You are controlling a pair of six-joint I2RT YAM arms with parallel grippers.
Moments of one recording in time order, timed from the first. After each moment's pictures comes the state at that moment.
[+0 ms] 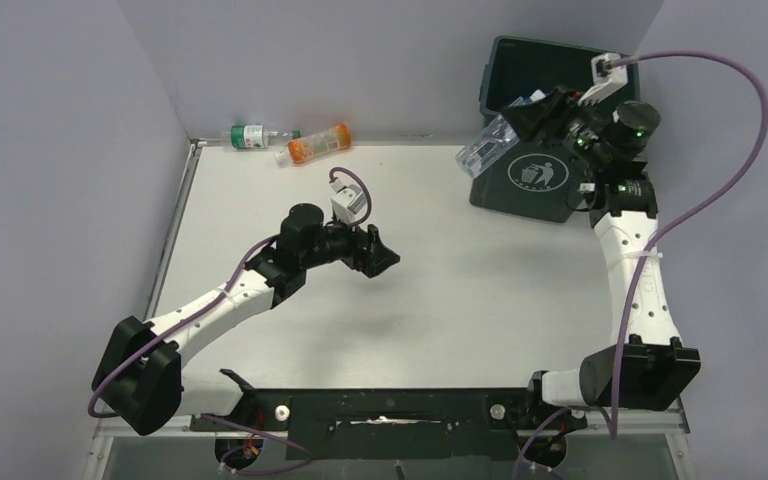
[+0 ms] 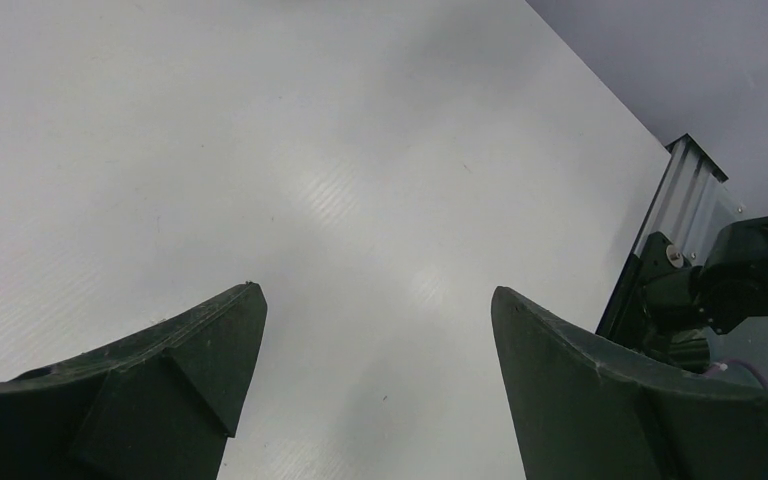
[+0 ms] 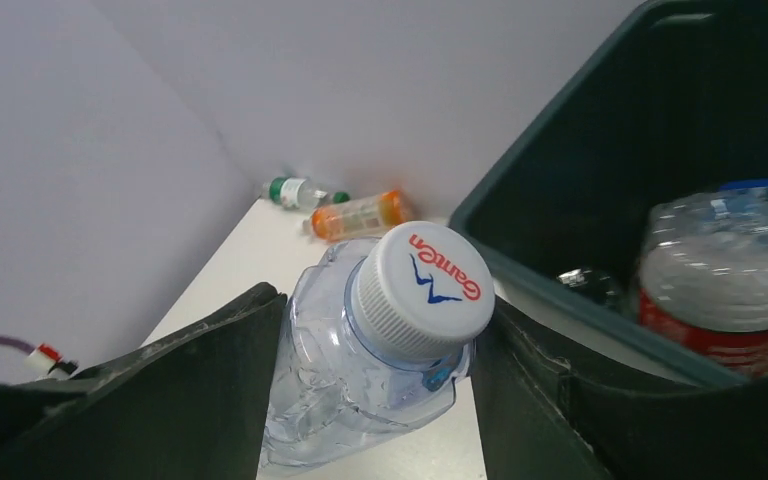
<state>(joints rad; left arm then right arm) -0.63 1.30 0.83 0.15 0.39 -0.33 -0.05 1.33 1.44 -0.11 -0.62 0.41</state>
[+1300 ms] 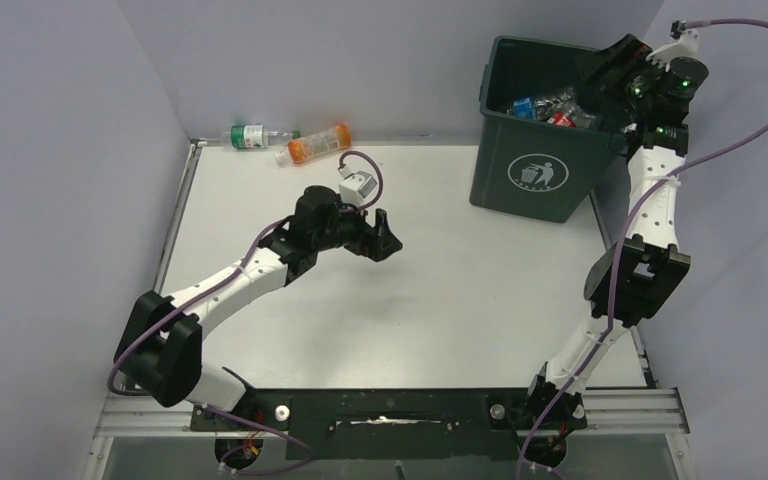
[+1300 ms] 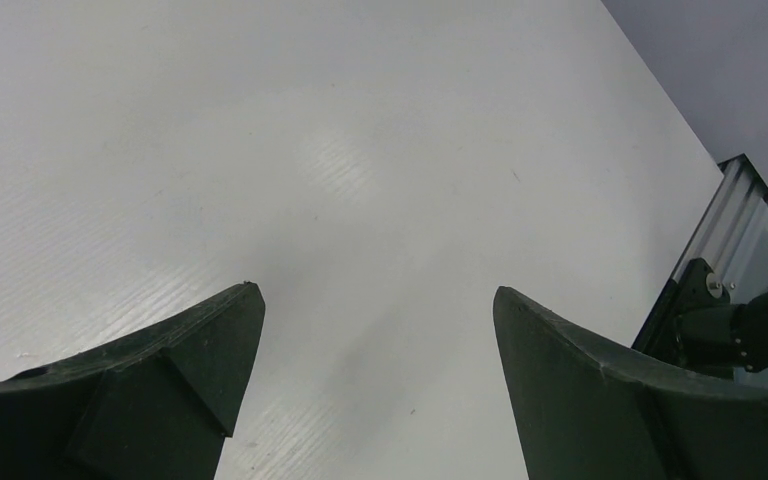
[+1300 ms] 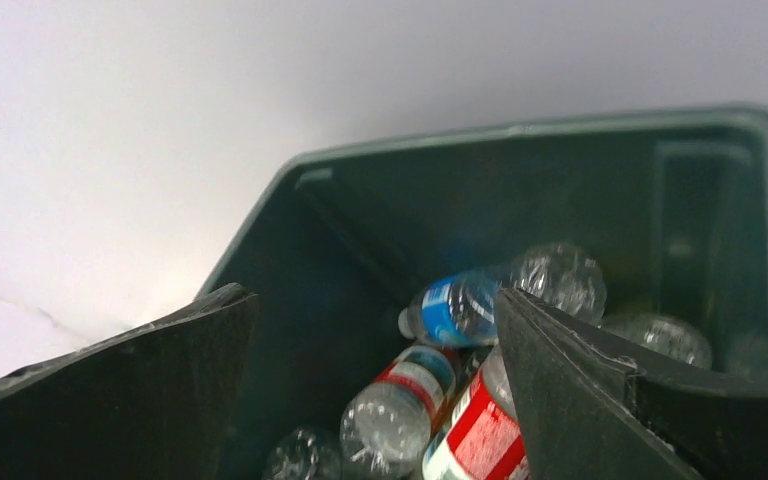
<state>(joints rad) -0.61 1.43 0.97 0.04 0.35 -0.34 -0.35 1.95 2.07 -0.08 -0.53 0.50</state>
